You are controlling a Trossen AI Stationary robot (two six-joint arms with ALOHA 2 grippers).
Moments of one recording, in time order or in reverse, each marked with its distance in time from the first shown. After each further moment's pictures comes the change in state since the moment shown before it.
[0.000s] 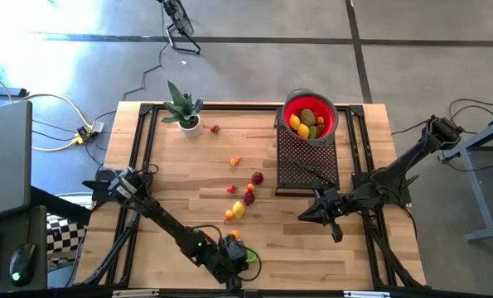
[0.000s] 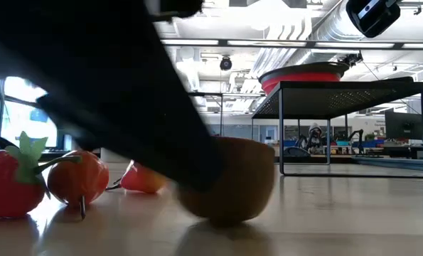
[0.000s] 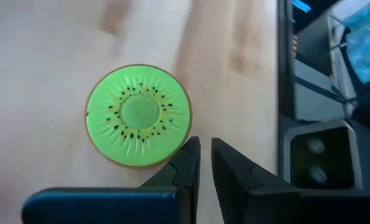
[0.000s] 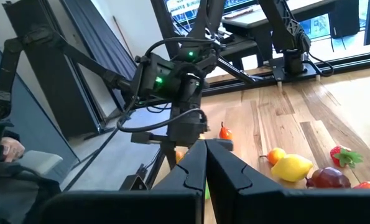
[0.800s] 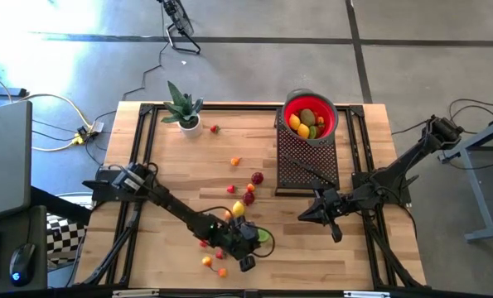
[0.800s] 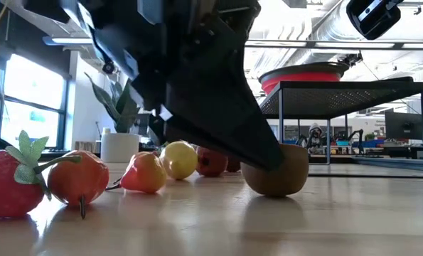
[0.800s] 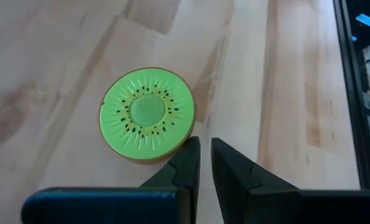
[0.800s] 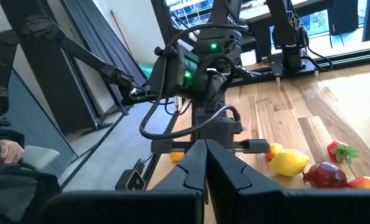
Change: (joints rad) left arm 0.144 0.000 0.000 0.007 -0.002 0.144; right arm 0.000 0.000 0.000 -0.022 0.000 0.000
